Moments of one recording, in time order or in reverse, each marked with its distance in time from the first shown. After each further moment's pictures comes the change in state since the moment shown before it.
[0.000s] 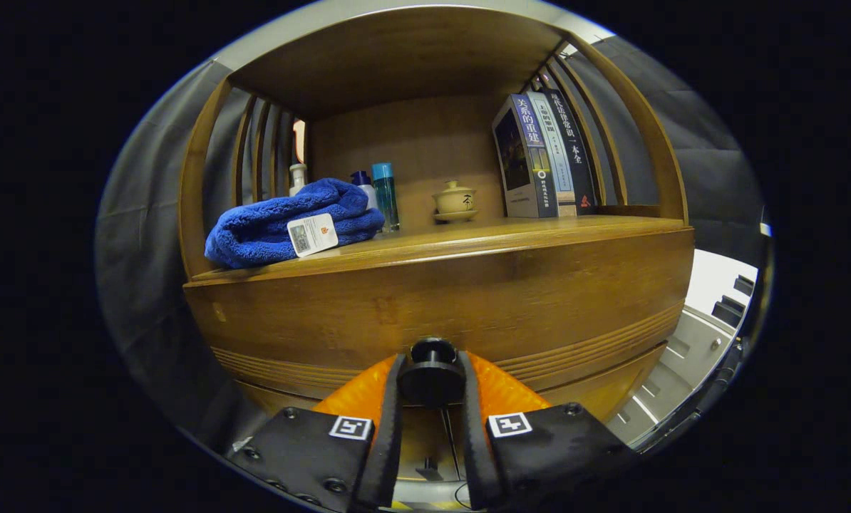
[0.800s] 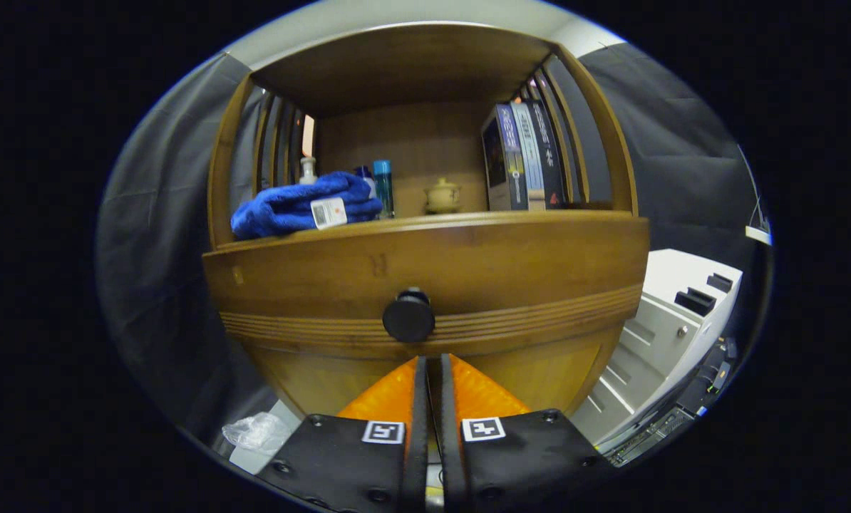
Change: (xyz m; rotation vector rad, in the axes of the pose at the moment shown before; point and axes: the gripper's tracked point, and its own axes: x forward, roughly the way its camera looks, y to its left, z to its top) arm -0.068 -0.014 -0.019 -0.061 -0.016 -0.023
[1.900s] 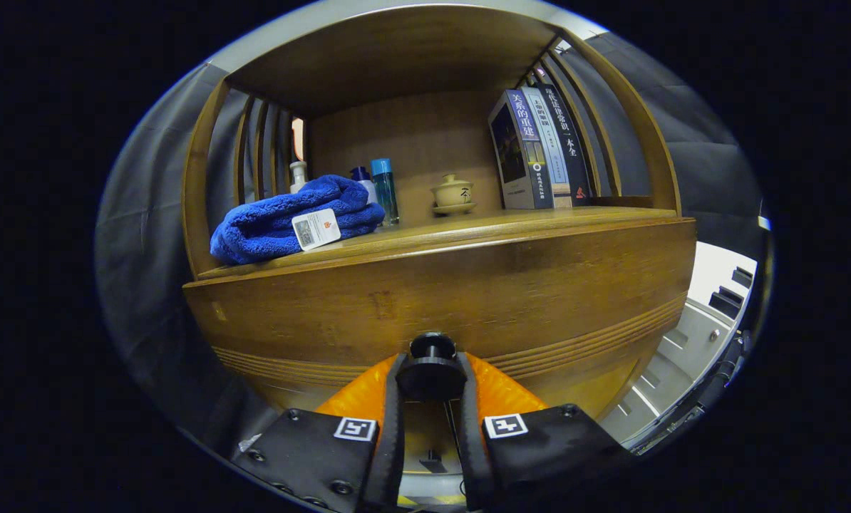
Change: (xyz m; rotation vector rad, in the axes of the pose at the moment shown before) arm 0.055 0.012 0.011 0.074 0.051 0.028
